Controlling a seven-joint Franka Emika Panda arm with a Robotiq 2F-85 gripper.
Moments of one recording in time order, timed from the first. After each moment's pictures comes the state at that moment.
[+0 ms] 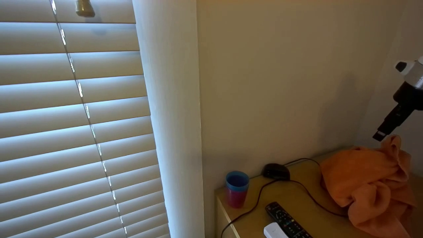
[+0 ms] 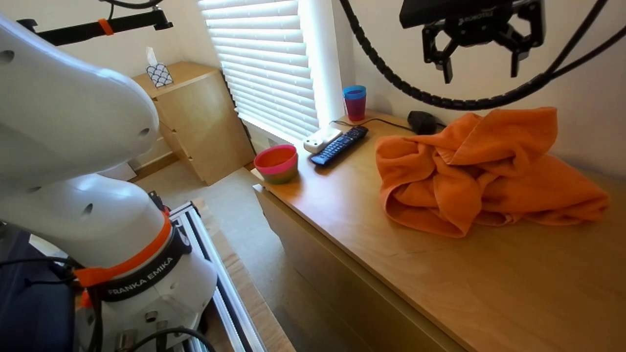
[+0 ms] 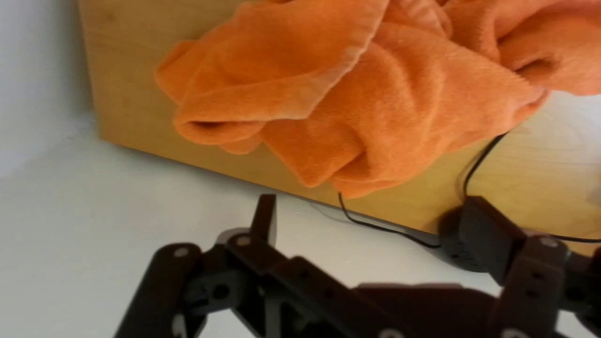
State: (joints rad) arm -2.02 0.18 1.70 -2.27 -0.32 2.56 -0.43
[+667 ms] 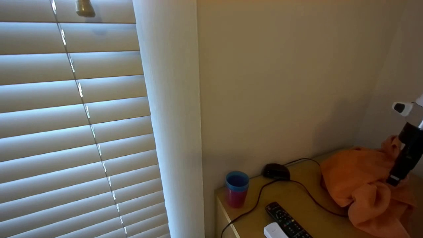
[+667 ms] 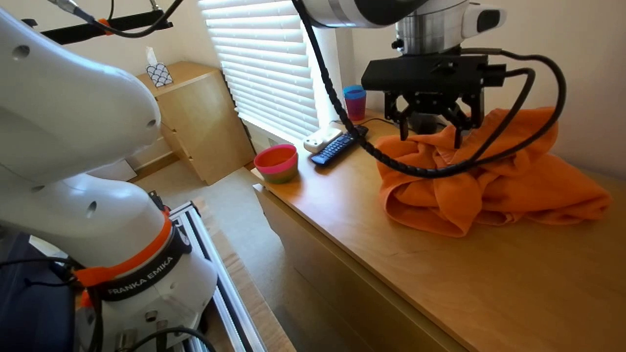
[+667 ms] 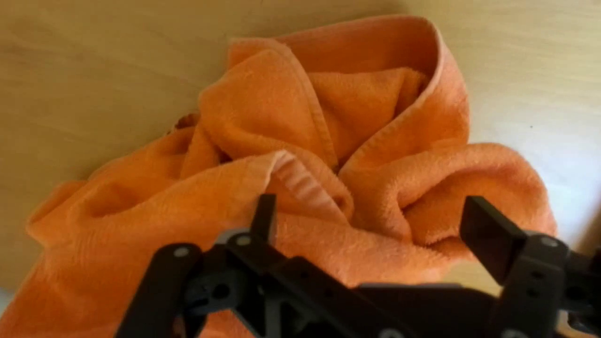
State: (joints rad) arm -1.85 0.16 1.51 -2.43 -0.31 2.54 -0.43
